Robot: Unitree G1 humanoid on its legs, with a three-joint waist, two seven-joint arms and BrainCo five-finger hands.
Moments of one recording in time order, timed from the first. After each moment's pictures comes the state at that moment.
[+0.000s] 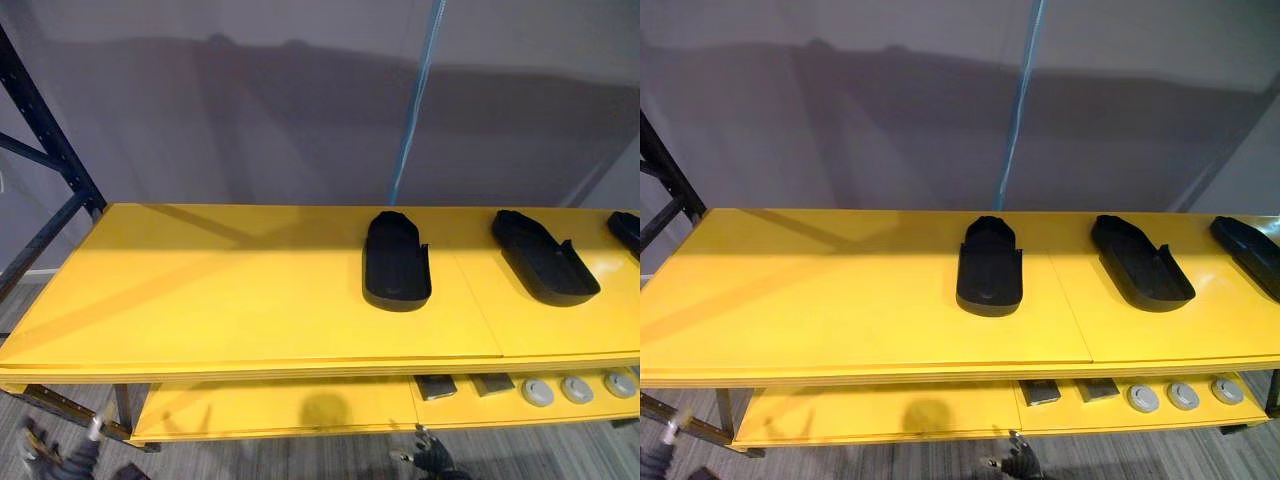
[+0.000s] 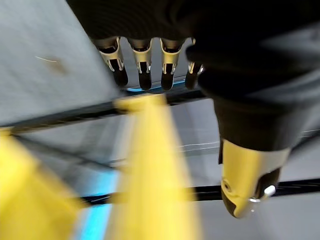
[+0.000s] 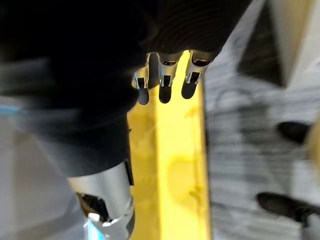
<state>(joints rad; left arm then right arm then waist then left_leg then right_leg) 0.53 -0.13 0.54 -0.01 -0.10 -0.07 0.32 0.16 0.01 -0.03 0.75 -0.04 -0.06 0.01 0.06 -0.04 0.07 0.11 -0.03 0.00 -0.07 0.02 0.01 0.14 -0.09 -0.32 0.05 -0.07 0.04</state>
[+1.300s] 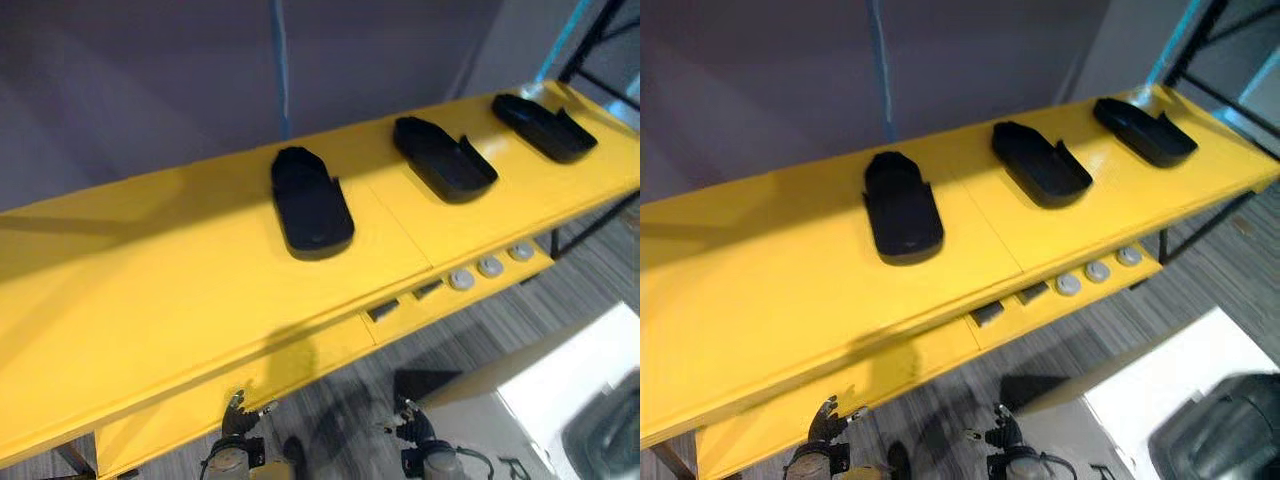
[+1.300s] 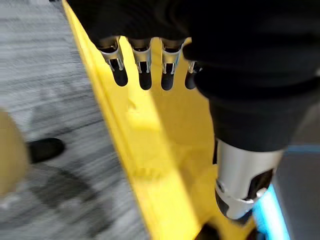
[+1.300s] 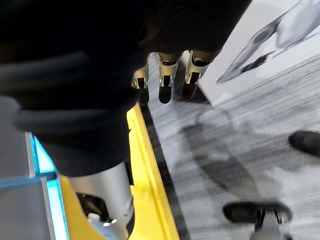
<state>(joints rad) 0.07 0.02 0.09 0.77 0.03 -0.04 0.17 -0.02 -0.06 0.02 0.86 -0.09 -0.05 -0.06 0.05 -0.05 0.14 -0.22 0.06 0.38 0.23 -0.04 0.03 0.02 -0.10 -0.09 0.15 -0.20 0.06</state>
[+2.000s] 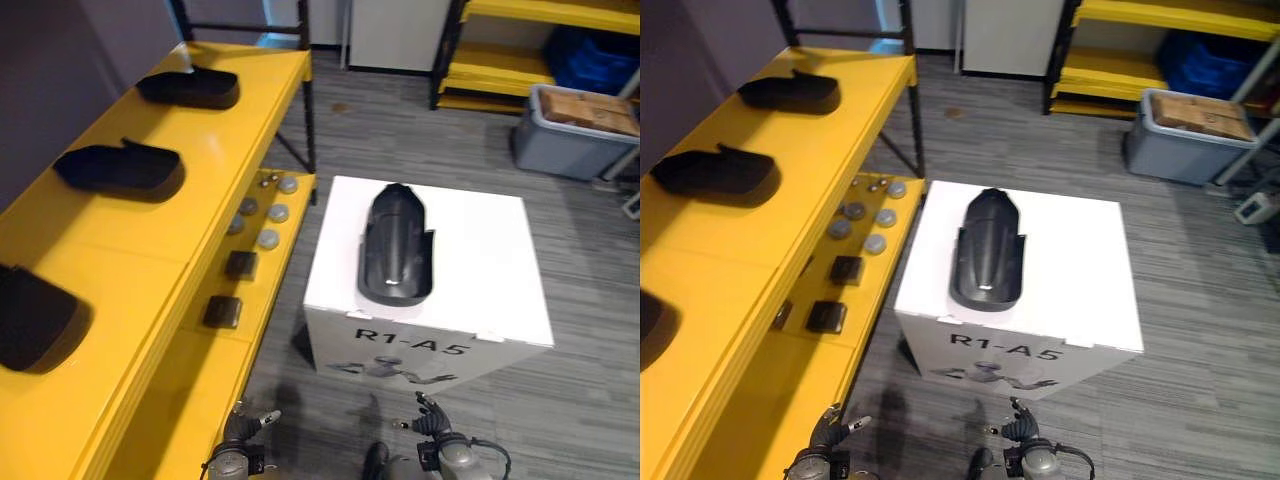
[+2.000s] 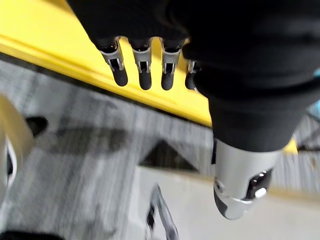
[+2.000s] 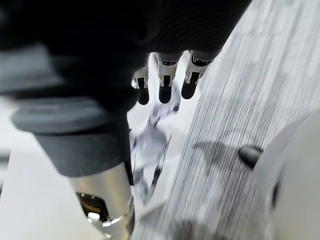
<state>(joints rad) 0.07 0.04 0.07 0.82 0.03 -0.05 0.17 0.03 -0.09 0.00 0.87 -0.08 -0.05 -0.08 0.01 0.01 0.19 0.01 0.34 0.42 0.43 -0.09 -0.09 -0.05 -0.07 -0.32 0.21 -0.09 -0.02</state>
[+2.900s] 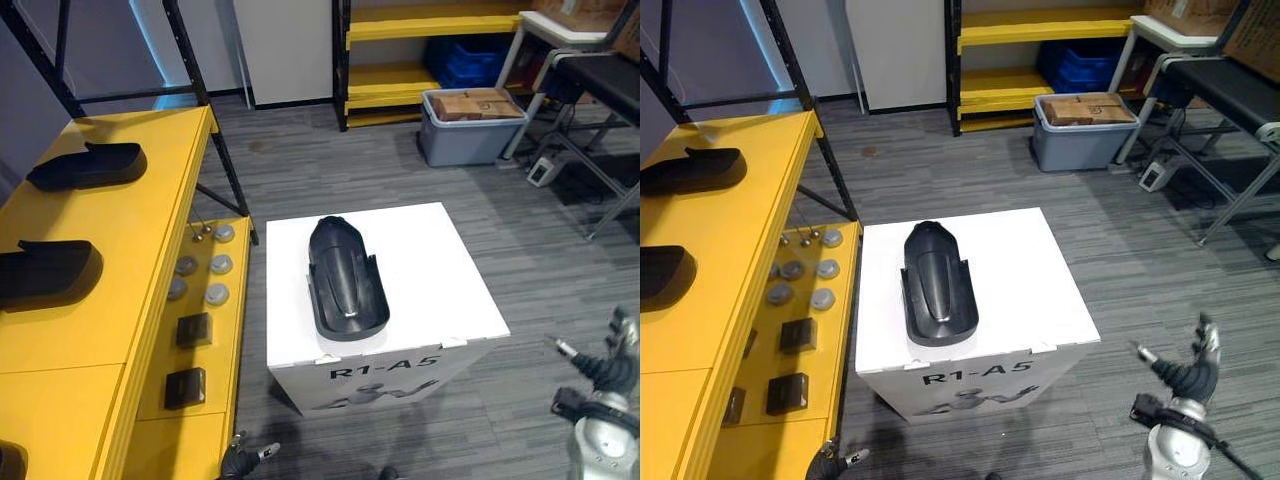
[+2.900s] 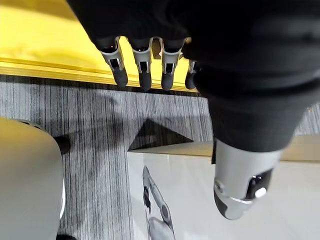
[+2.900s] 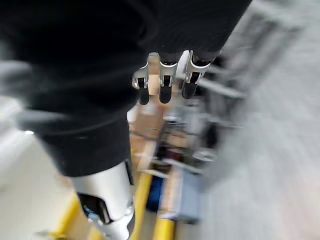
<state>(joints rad) 0.21 0.05 0.05 0.81 0.02 -0.06 0.13 0.15 -0.27 -0.50 -0.15 -0.02 -0.08 -0.19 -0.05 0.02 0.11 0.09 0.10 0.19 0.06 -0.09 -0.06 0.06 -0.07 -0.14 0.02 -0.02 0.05</state>
